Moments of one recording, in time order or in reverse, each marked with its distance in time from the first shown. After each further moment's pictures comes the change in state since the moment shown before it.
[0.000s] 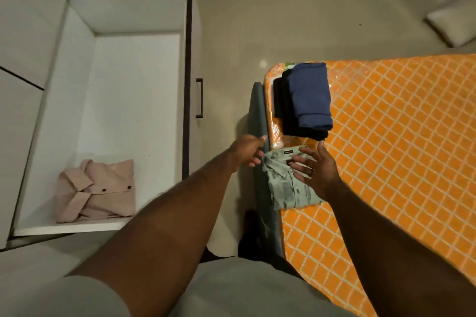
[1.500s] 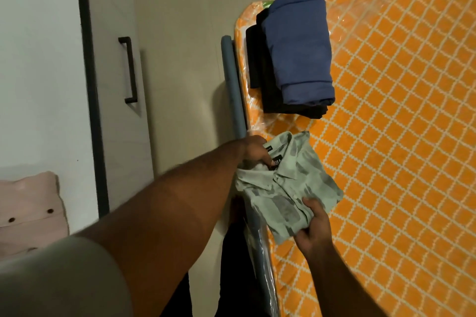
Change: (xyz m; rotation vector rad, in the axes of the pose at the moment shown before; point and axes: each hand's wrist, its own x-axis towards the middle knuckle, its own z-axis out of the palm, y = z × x) left_hand 0.238 -0.070 0.107 0.605 -0.364 -0.107; right_hand 0.089 0.156 -0.072 0.771 0.257 0.190
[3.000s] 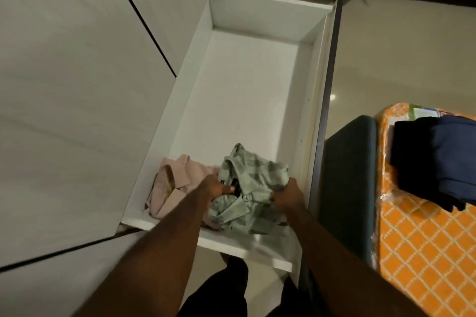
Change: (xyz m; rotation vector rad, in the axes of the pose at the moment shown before) left_hand -0.331 -0.453 -0.139 -0.981 0.598 -0.135; right_hand -0.107 0.344 0.315 -1.757 -0.178 -0.468
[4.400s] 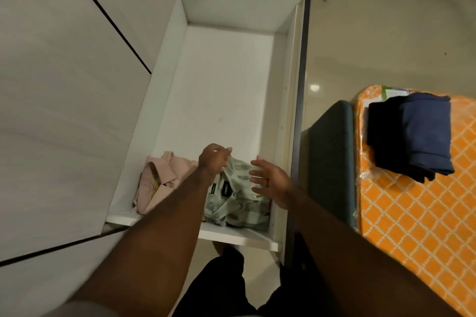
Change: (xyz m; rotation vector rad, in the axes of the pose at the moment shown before) left_hand -0.016 0.075 0.047 -0.015 0.170 0.141; right_hand -0.031 -0.013 -0.042 0.676 -0.477 0.056
